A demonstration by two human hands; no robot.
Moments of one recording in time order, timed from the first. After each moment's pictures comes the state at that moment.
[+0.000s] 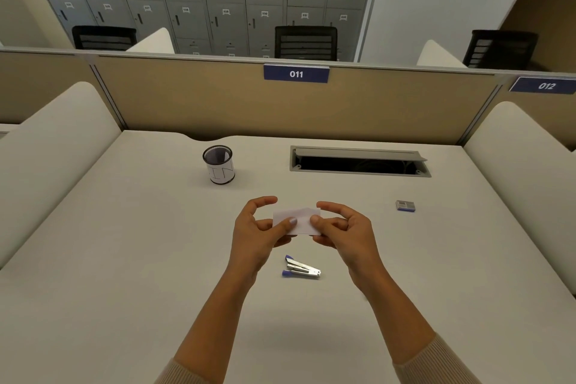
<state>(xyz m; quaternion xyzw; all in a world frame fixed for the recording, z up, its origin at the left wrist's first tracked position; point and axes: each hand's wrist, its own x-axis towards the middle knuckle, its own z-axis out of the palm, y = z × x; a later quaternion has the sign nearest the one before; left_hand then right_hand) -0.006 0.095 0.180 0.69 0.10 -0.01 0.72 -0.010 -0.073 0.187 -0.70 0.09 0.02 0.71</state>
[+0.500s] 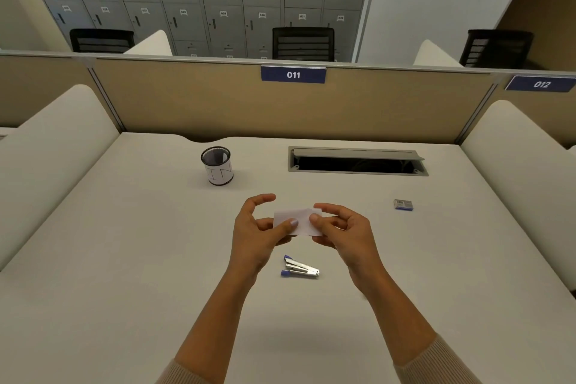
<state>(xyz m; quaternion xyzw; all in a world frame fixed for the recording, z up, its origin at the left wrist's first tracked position) -0.009 0.089 0.182 0.69 0.09 0.01 0.71 -0.014 -0.074 0.190 -0.69 0.08 0.01 0.72</state>
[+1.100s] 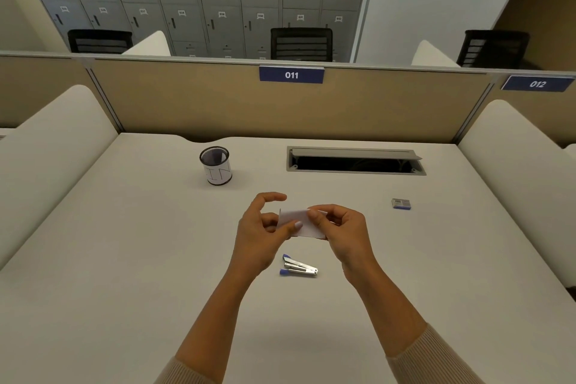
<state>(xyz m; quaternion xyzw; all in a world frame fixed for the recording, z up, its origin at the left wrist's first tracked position) -0.012 0.089 0.181 0.76 -0.01 0.05 0.65 -0.010 -0.067 0.190 -0.72 0.09 -0.02 0.68</state>
